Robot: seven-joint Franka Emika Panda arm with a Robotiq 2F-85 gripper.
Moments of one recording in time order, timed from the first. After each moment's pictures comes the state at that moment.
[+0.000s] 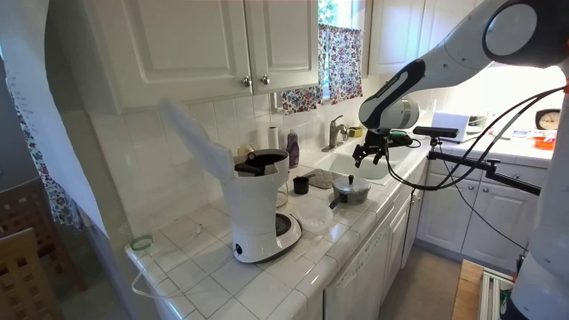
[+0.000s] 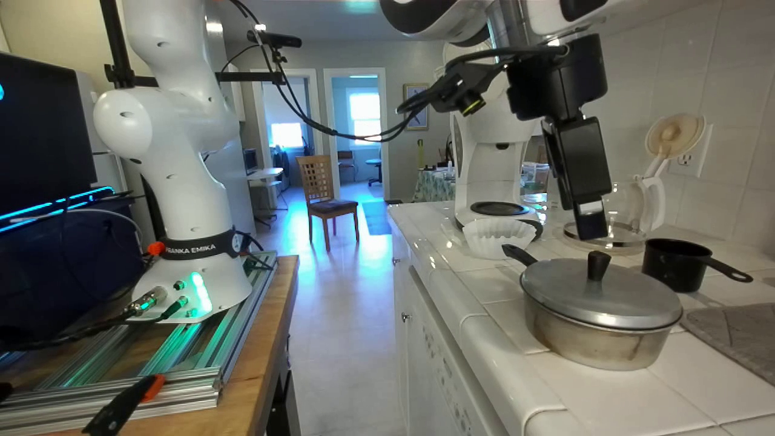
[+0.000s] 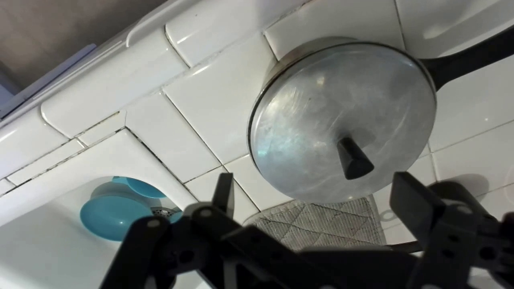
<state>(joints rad) -0.29 0.11 -0.34 -2.17 0.19 2.55 -0.26</state>
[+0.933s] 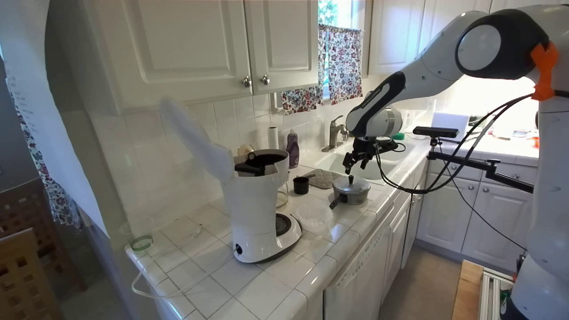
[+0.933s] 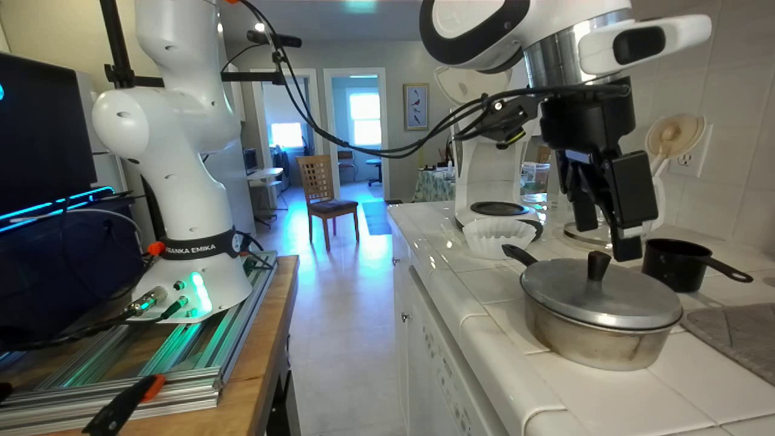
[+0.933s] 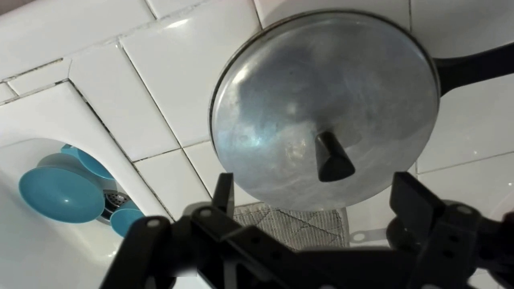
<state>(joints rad) -0.33 0.24 -0.25 -2.07 0.19 2.56 -0.37</state>
